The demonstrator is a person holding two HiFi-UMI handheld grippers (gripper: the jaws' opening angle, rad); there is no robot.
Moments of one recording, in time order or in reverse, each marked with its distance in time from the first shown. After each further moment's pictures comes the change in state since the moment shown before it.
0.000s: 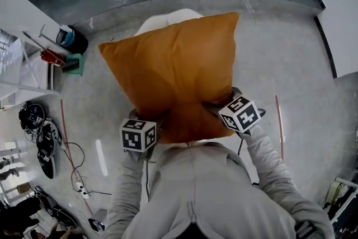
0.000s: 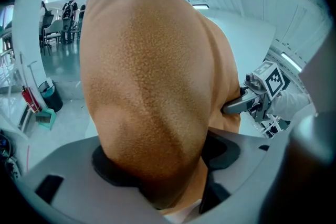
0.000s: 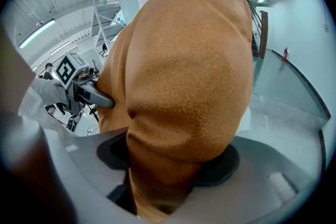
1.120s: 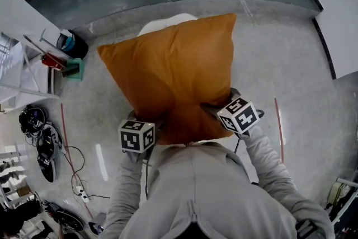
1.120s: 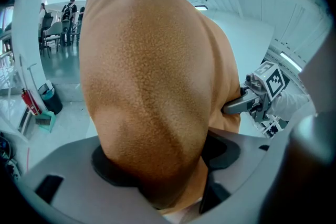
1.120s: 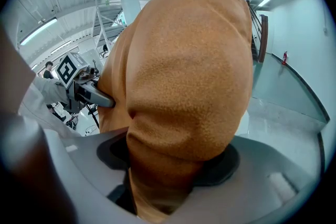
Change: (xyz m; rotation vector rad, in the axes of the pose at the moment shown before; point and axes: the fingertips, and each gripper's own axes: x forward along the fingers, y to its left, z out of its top) left arm -0.005 -0.001 0.008 0.014 -0.014 0.001; right arm -0.007 0.001 0.008 -0.020 -0.027 -0.013
